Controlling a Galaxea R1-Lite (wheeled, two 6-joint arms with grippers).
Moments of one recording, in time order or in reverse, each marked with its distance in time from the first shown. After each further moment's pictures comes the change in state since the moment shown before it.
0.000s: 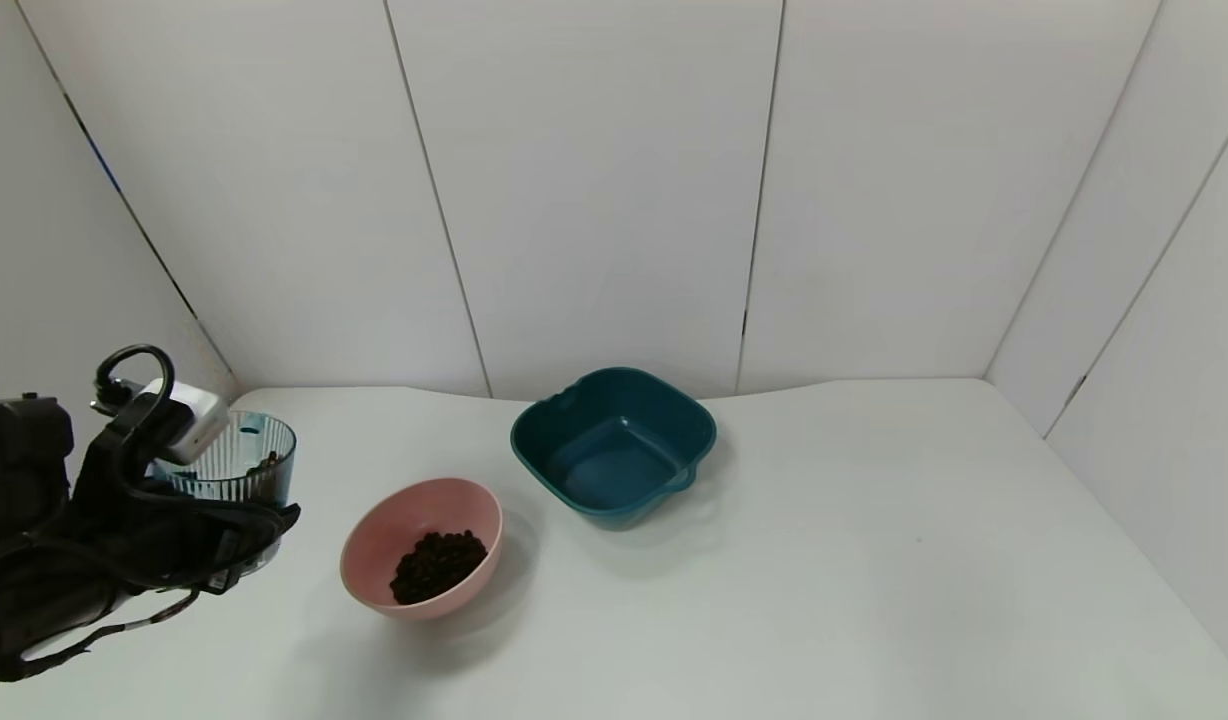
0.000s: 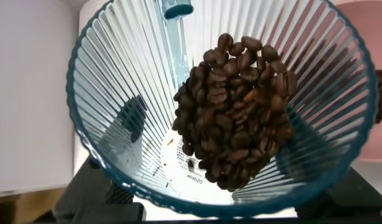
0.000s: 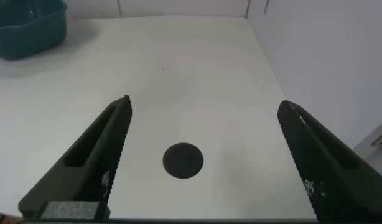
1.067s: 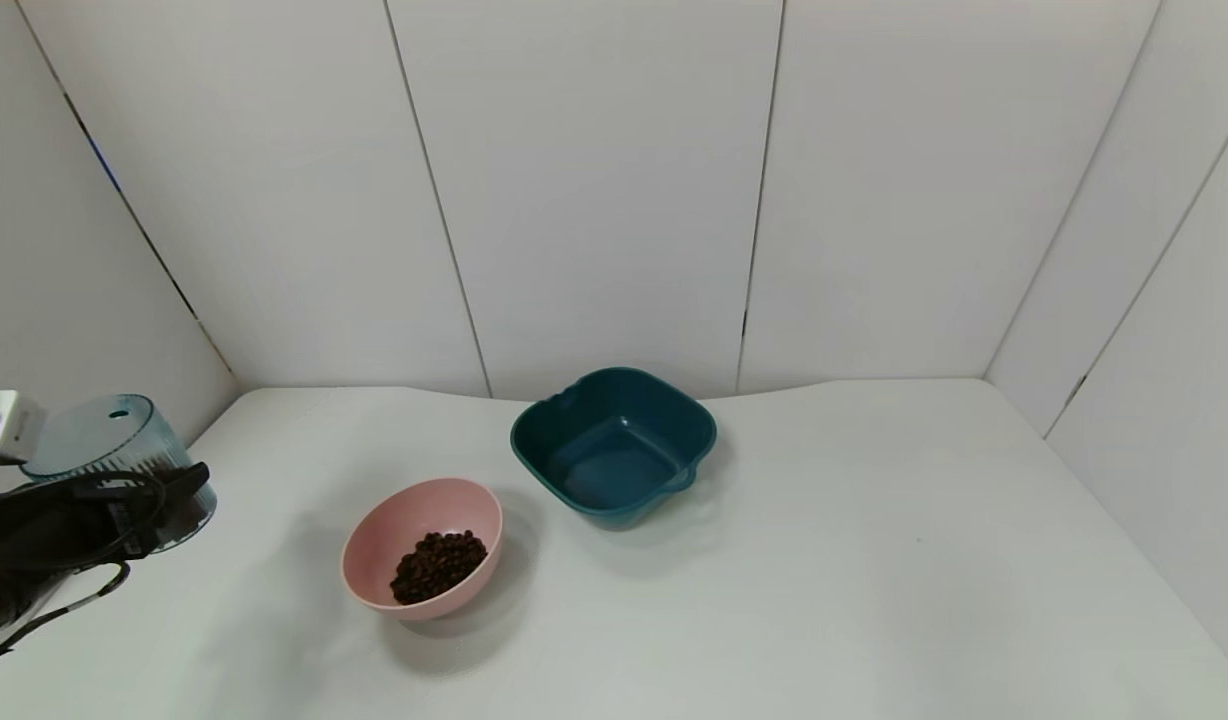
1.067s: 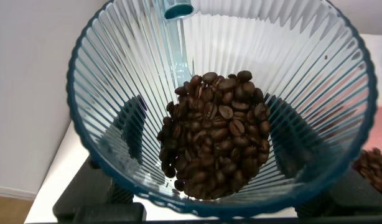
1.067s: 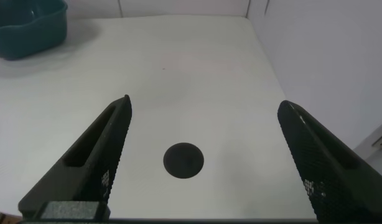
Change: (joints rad) left arm 0.372 0.186 0.142 -0.556 -0.344 -0.274; right arm 0.000 0.000 0.000 0.000 0.000 0.000
